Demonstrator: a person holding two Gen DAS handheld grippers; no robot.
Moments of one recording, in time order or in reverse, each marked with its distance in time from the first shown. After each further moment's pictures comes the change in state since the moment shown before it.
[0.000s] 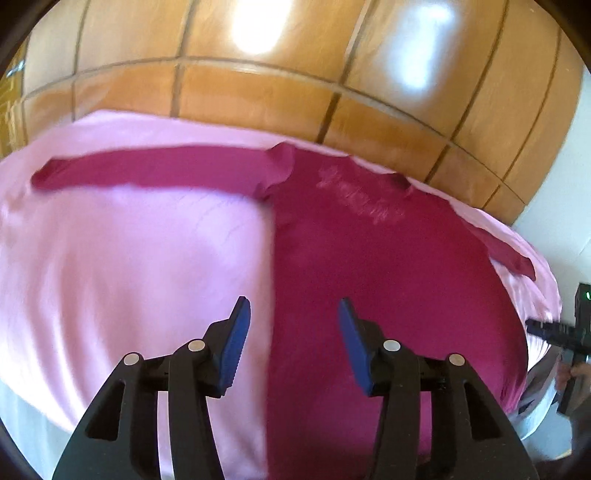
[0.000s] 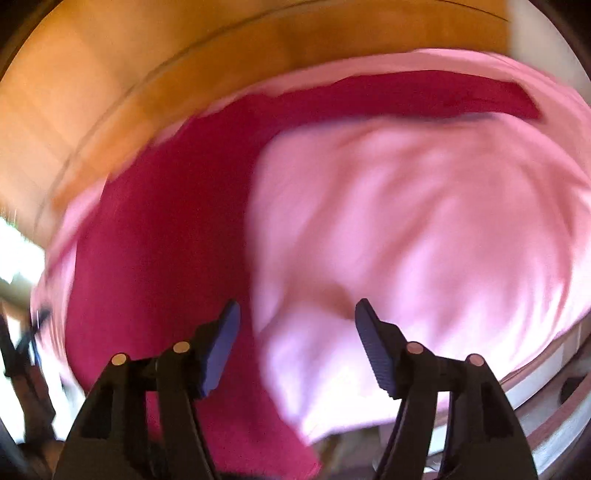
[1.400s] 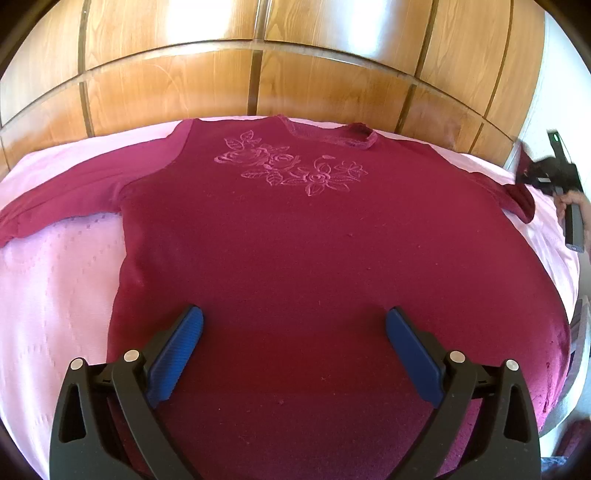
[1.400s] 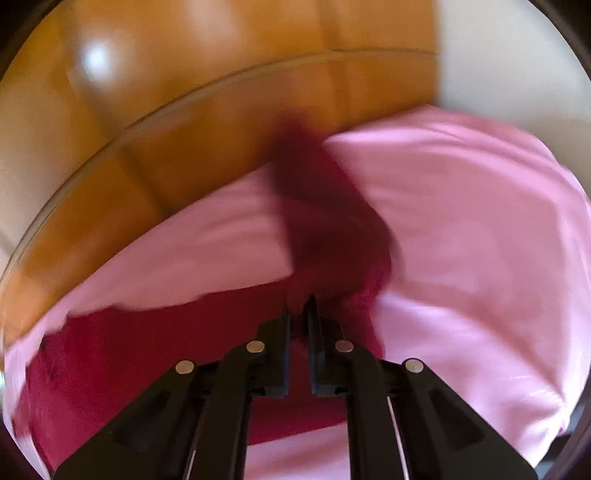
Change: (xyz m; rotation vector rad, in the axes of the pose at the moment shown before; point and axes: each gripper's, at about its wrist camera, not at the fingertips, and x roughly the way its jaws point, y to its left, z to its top) left arm 0.106 -0.071 0.000 0.204 0.070 -0.029; right arm 0.062 0.003 0.201 -0.012 -0.199 -0.214
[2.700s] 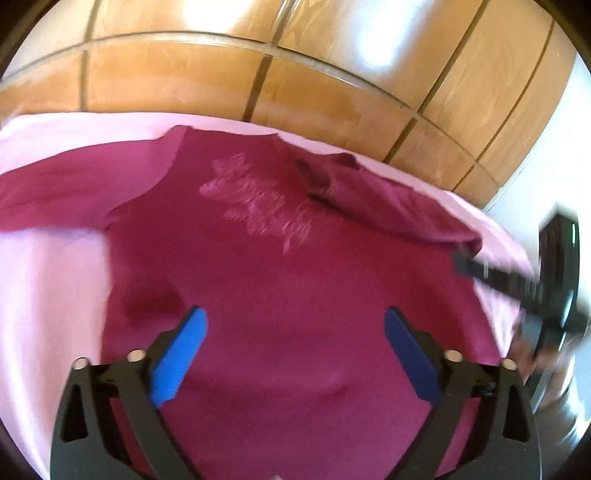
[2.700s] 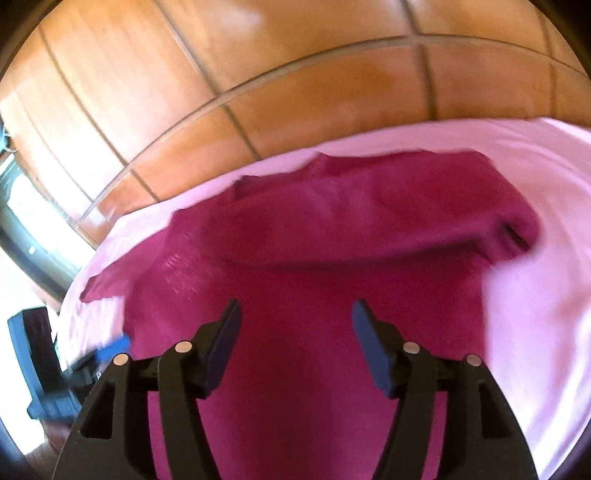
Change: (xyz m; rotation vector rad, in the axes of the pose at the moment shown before) left arm -0.008 0.008 0.054 -0.189 0.044 -0.171; right arm -0.051 0.163 -0.160 -0.232 0.119 0.434
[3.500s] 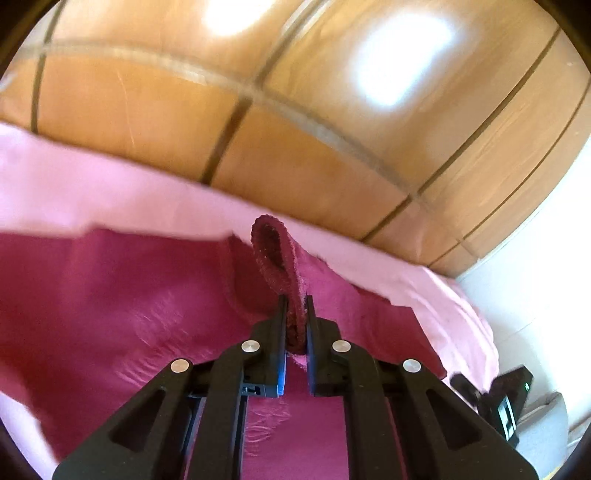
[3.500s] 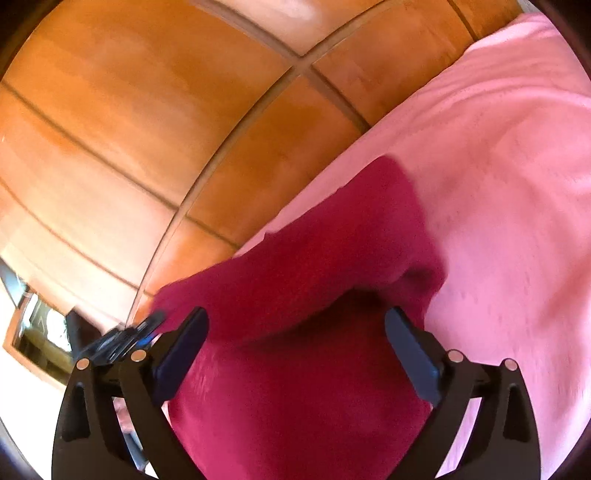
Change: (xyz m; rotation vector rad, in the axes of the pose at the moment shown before) left arm 0.040 -0.003 0.135 -0.124 -0.116 -0.114; right arm 0.004 -0.092 0.049 0.432 -0.206 0.182
